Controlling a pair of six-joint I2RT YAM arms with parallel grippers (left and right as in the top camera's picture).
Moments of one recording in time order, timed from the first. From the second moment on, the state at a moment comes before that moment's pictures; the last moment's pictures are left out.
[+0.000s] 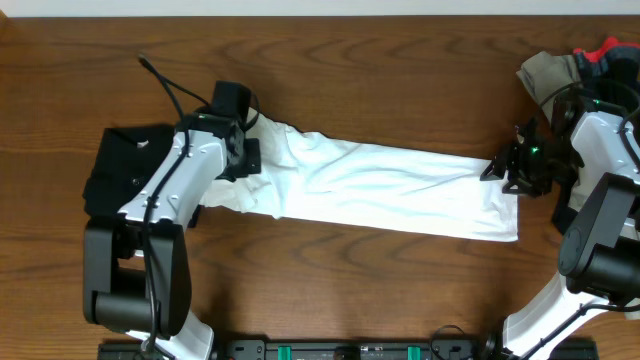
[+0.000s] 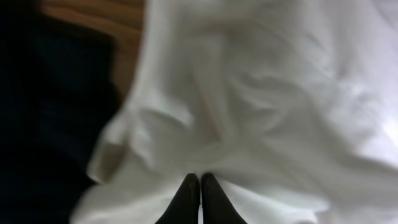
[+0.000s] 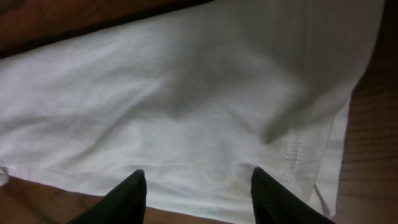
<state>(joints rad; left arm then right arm) -0.16 1.77 1.20 -0.78 -0.11 -0.24 -0.30 1.95 1.37 -1.11 -0.35 0.08</state>
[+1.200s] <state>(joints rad) -0.12 1.37 1.20 -0.85 -0.15 -0.20 -0.46 1.98 1.33 -1.06 -0.31 0.00</state>
